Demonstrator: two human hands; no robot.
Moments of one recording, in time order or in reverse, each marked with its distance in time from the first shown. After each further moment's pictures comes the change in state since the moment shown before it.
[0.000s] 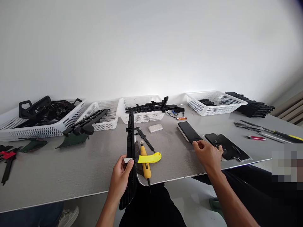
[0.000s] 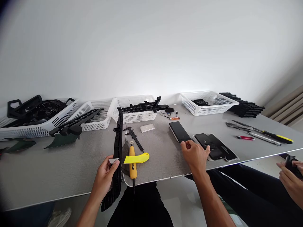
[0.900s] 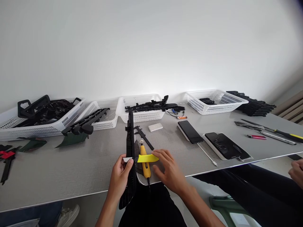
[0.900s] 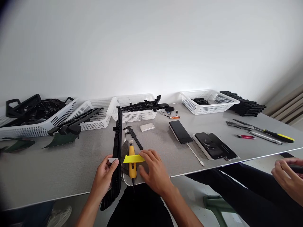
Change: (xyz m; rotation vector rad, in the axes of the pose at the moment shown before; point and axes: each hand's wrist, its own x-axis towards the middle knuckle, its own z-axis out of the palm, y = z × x) left_hand 0.002 -0.009 -0.001 0.014 0.009 -0.008; right_hand -0.103 -0.103 0.029 0.526 -0.367 -0.719
